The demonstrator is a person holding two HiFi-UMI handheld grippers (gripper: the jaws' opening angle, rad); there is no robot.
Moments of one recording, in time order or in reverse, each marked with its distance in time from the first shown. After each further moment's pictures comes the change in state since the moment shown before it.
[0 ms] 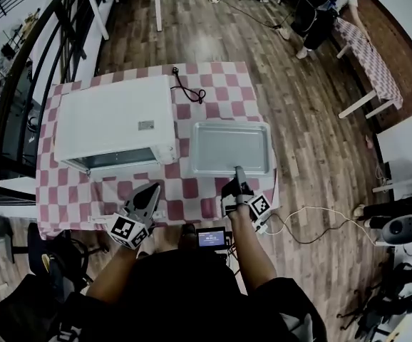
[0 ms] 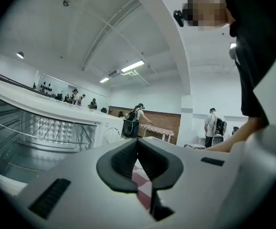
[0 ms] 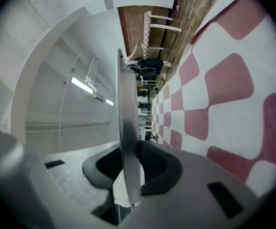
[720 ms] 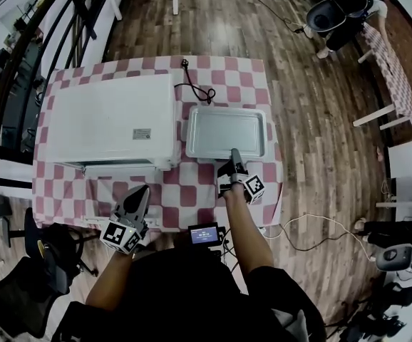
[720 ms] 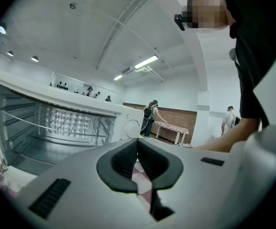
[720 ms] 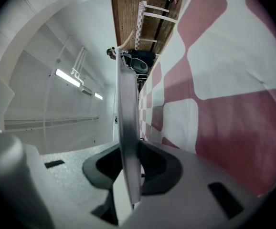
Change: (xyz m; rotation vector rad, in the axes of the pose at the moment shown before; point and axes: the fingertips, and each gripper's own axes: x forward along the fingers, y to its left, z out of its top) left arm 0.023 0.046 -0.006 -0.042 0.049 0.180; right arm 0.134 -0.065 0.012 0.037 0.072 -0.111
